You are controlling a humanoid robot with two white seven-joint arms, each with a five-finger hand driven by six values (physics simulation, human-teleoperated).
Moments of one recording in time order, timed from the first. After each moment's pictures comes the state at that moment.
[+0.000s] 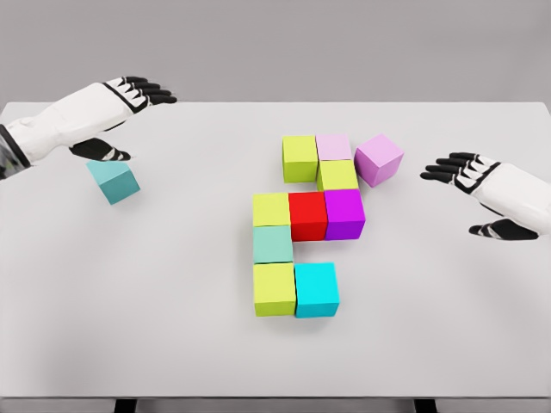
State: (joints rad) left arm -0.61 0.78 -0.47 -1.38 -0.44 -0.61 -0.25; right arm -0.03 -0.98 0.15 -1.69 0.35 -0.61 0.17
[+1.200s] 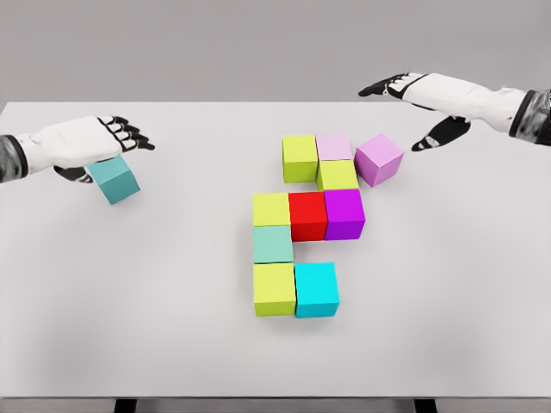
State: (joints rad) left arm -0.76 0.84 -0.75 -1.23 -0.70 -0.61 -0.28; right arm -0.79 -0.67 0.52 -1.18 0.21 -0.61 0.61
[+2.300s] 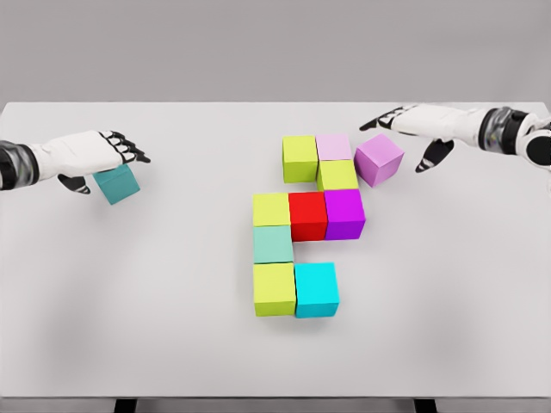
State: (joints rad) left arm -0.80 0.78 -0.81 -1.08 -0.76 -0.61 -0.28; right arm -0.86 -0.60 0.66 -1.02 0.42 -0.53 0.61
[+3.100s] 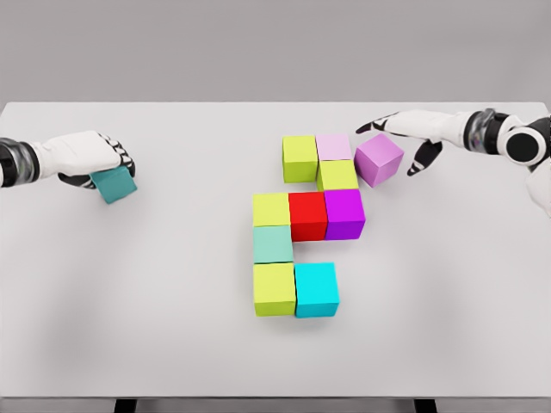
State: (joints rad) left arm -0.82 0.77 -0.82 -1.07 -0.76 -0.61 -0.32; right arm -0.91 -0.50 0.67 -0.84 0.45 -0.54 0.61
